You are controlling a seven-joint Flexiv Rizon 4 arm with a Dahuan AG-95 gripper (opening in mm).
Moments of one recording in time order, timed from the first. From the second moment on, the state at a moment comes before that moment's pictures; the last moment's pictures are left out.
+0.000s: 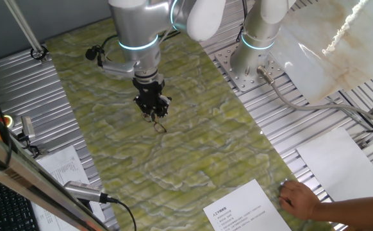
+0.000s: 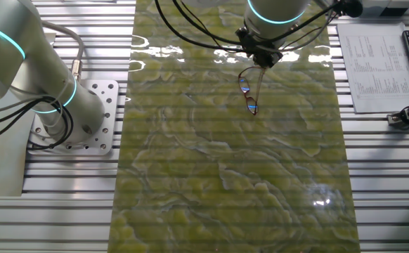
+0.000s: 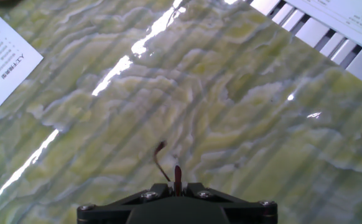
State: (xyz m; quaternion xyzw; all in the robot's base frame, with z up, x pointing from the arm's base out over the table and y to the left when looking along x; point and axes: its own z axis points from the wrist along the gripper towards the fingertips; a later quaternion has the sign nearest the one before) arm 0.485 0.115 0.118 -0.36 0.92 0.12 0.06
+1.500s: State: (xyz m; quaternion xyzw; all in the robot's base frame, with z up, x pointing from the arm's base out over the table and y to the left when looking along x) arm 0.567 0.128 0.128 -0.31 0.95 0.02 -0.01
